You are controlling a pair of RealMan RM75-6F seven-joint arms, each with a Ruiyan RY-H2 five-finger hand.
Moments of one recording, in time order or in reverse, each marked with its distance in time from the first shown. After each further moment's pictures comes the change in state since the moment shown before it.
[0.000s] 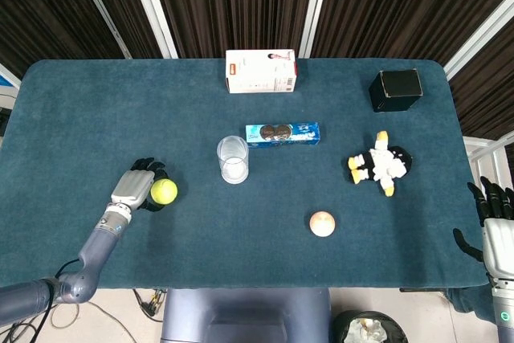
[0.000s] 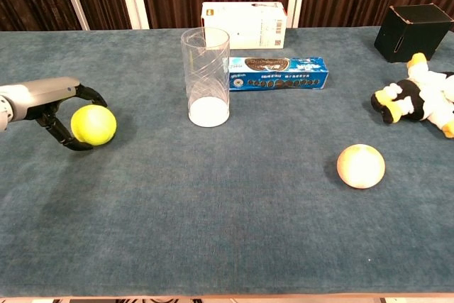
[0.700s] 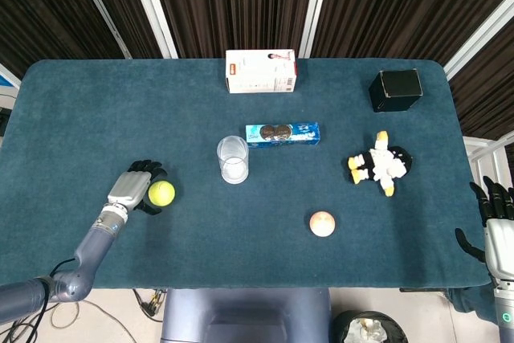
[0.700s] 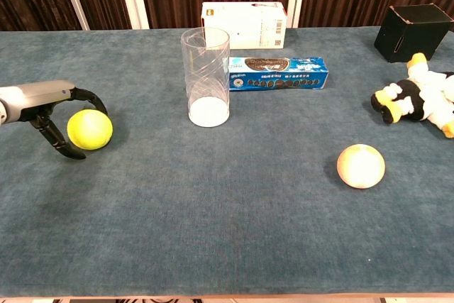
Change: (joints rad) left arm 0.004 0.012 0.003 0.016 -0.002 -0.051 -0.037; right arm -0.004 0.003 0.002 -0.002 -0.003 0.014 -0.001
